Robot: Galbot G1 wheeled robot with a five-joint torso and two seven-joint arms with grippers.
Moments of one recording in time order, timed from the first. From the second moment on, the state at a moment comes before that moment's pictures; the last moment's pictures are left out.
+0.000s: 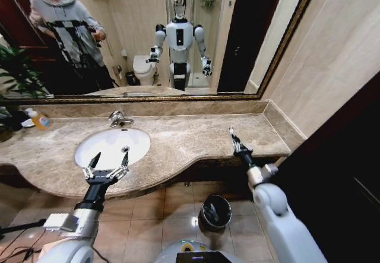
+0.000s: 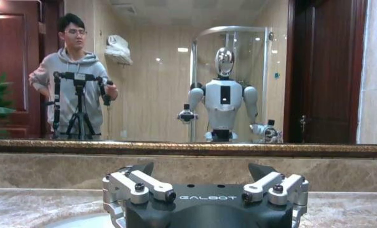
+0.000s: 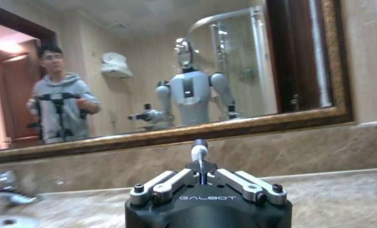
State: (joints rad) left arm 1.84 -1.36 -0.82 -2.47 -0.37 0.04 0.05; right arm -1.43 1.26 0.54 2.05 0.43 0.06 -0.08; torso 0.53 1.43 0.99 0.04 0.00
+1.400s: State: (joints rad) left arm 1.84 -1.36 -0.82 -2.47 -0.37 0.04 0.05; right arm -1.58 1.44 0.49 1.44 0.03 0.05 -0.05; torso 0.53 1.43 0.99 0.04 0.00
